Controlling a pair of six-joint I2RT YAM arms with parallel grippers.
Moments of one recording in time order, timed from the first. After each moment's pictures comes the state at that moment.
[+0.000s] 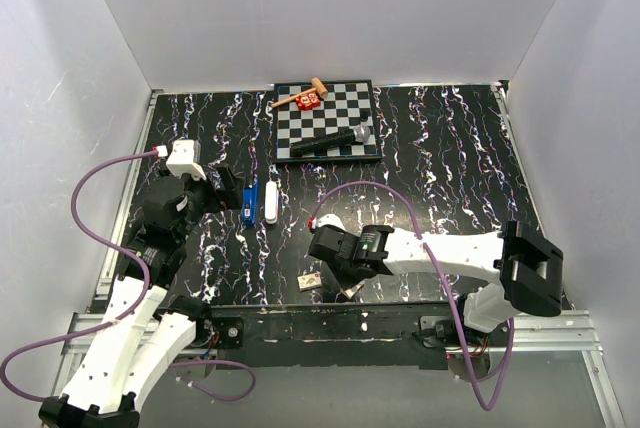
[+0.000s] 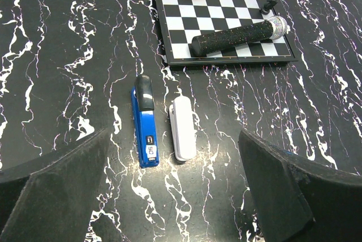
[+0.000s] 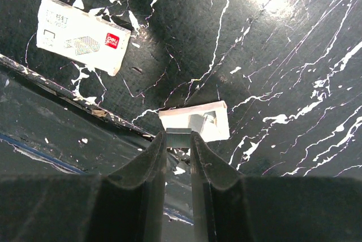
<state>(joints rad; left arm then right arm) -0.29 0.65 0.77 -0.39 -0.07 -0.25 1.29 1.50 1.00 -0.74 0.21 0.60</state>
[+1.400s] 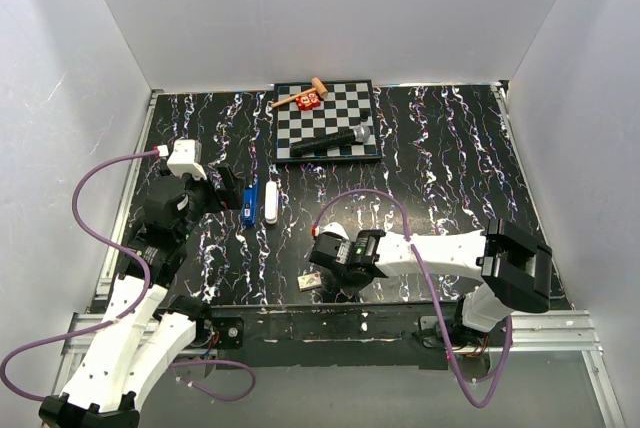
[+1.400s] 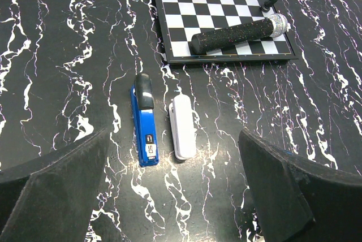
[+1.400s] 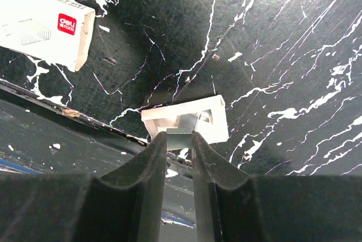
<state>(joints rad) -0.29 0.66 0.77 -0.40 -0.07 -0.25 1.29 1.56 0.95 -0.74 0.19 0.63</state>
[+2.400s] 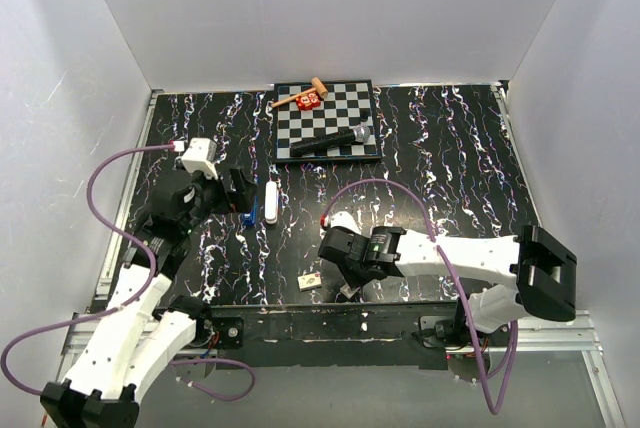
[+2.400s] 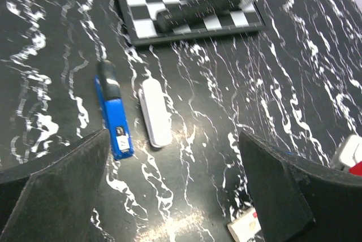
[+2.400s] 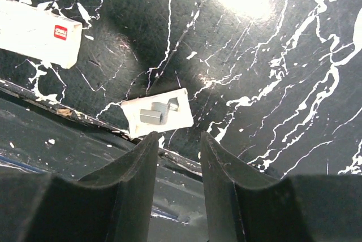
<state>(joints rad) -0.29 0.70 0.77 -0.39 0.07 -0.25 1.29 1.43 0.95 -0.79 0.30 0.63</state>
